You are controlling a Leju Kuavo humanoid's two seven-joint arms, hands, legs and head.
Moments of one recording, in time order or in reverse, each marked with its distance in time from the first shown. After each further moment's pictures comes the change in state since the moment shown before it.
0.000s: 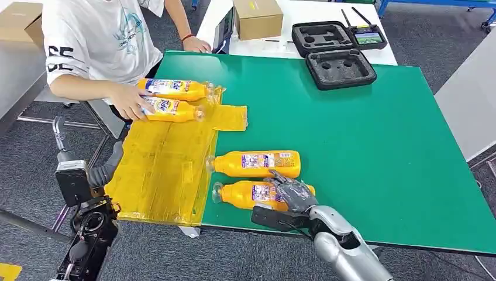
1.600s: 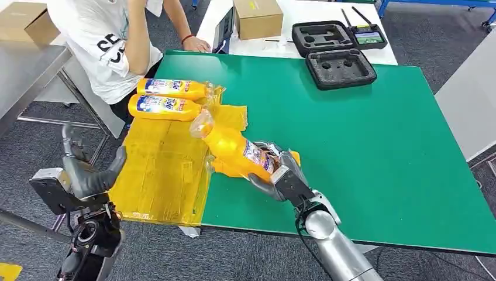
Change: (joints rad) left arm 0.084 -0.002 -0.046 -0.158 0.268 -0.239 0.063; right arm -0.035 0.175 -0.136 0.062 -0.546 -0.204 -0.454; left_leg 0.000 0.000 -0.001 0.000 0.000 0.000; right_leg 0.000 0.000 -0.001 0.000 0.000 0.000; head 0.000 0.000
